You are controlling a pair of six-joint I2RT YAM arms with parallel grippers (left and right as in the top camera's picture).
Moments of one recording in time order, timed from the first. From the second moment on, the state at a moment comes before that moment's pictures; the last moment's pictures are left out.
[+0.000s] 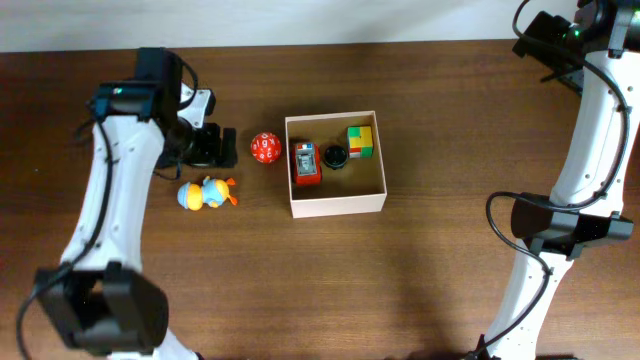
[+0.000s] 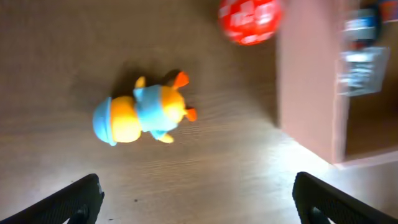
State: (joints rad) left arm -0.03 1.81 1.73 -1.30 0.13 0.01; right arm -0.19 2.34 2.96 -1.69 0.10 0.48
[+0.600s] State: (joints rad) left arm -0.03 2.16 1.73 -1.28 0.06 -0.04; right arm -0.19 2.34 2.96 -1.69 0.10 0.48
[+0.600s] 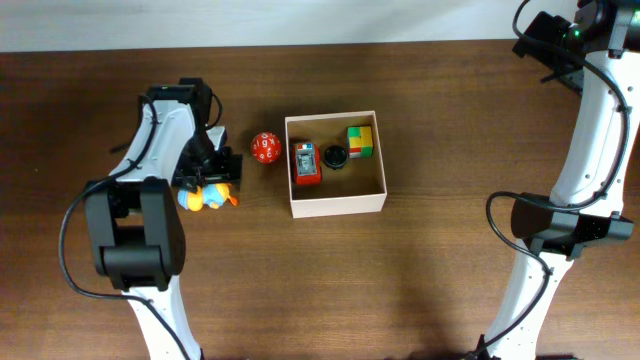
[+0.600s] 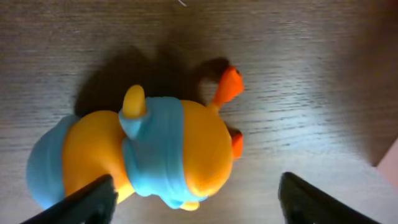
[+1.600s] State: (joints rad) left arm -0.03 2.17 1.73 -1.17 -0.04 -0.05; right arm -0.19 2.34 2.96 -1.69 0.10 0.48
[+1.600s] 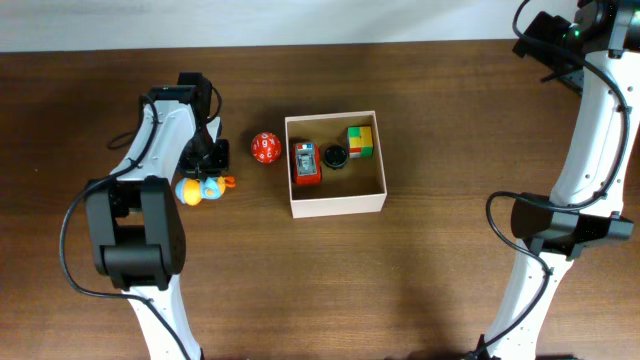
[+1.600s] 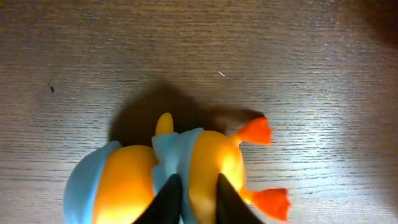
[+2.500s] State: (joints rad) left arm -0.10 2.19 2.30 -1.65 -0.03 -0.10; right arm -0.19 2.34 2.96 -1.69 0.10 0.48
